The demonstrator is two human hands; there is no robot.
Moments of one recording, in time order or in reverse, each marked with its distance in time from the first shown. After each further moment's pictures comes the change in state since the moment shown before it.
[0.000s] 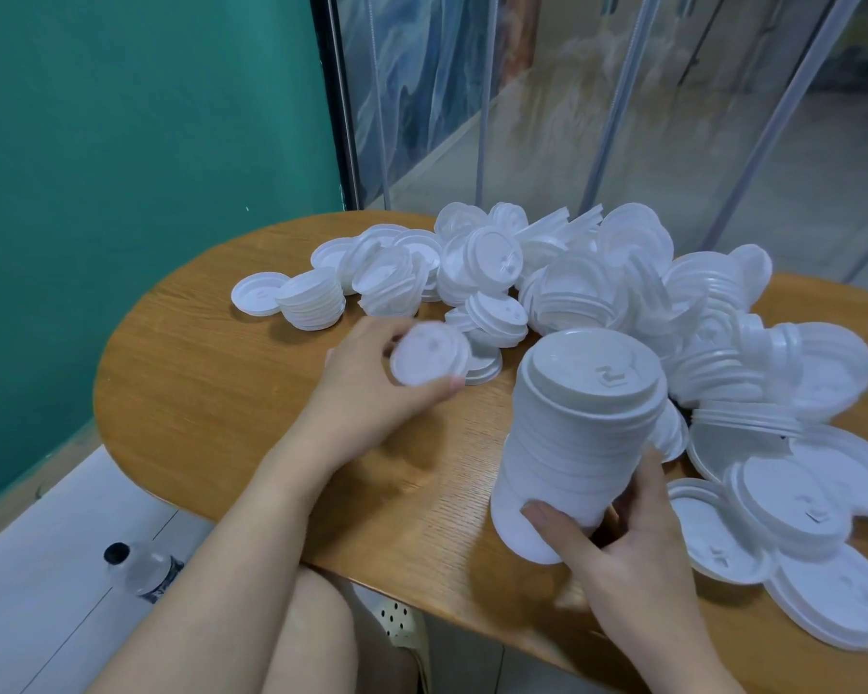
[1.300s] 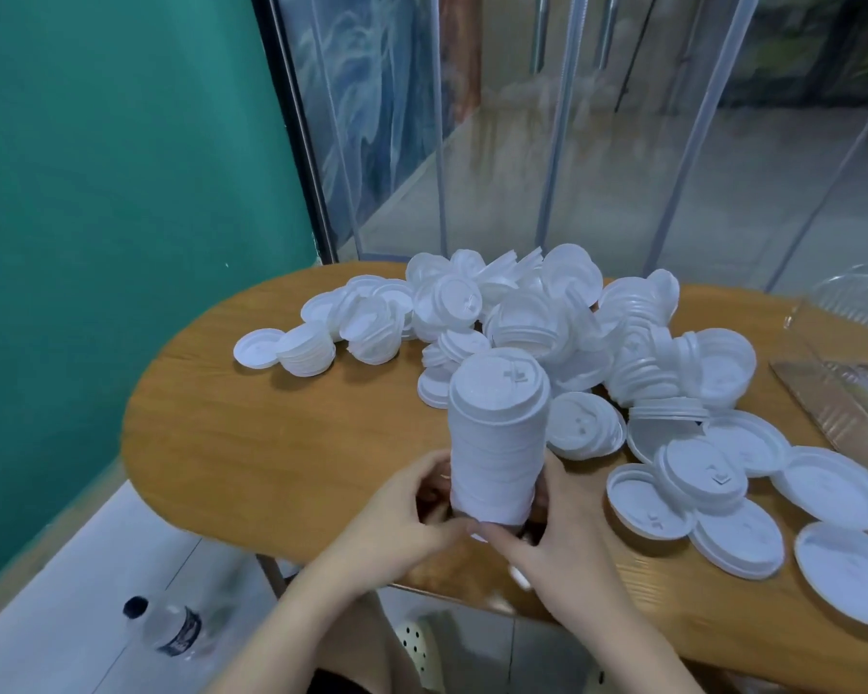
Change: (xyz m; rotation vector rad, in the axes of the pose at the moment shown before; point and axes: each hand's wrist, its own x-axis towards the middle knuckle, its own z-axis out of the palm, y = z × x) left_hand -0.079 -0.005 0.022 -0.237 -0.411 0.055; right_hand -0.016 -0.004 0.013 -0.197 -0.099 0.028
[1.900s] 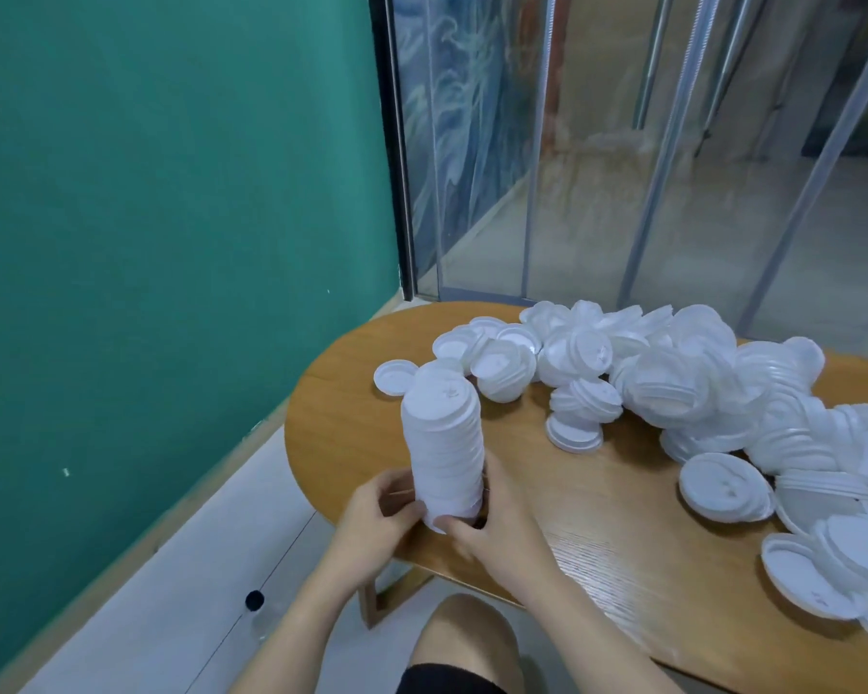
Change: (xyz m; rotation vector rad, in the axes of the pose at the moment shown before) left_hand -0.065 -0.060 -0.146 -0.059 0.408 -0.207; right_hand 0.059 -0.062 0.176 0.039 -0.182 -0.112
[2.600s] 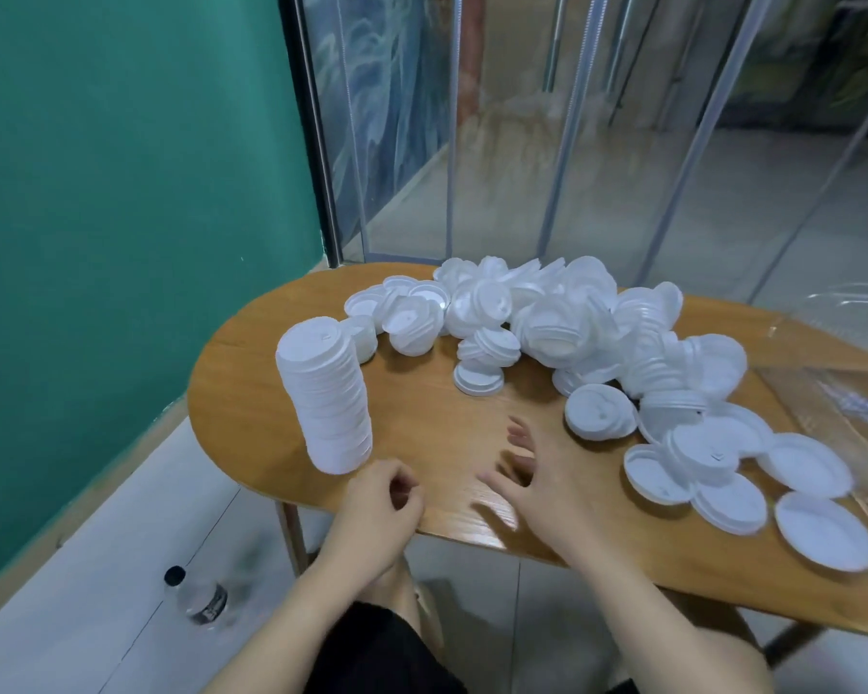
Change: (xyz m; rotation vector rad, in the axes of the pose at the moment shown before) left_hand -0.049 0.026 0.095 0.251 -0.074 0.095; right_hand -0.073 0.033 -0.126 -0.182 0.165 0.206
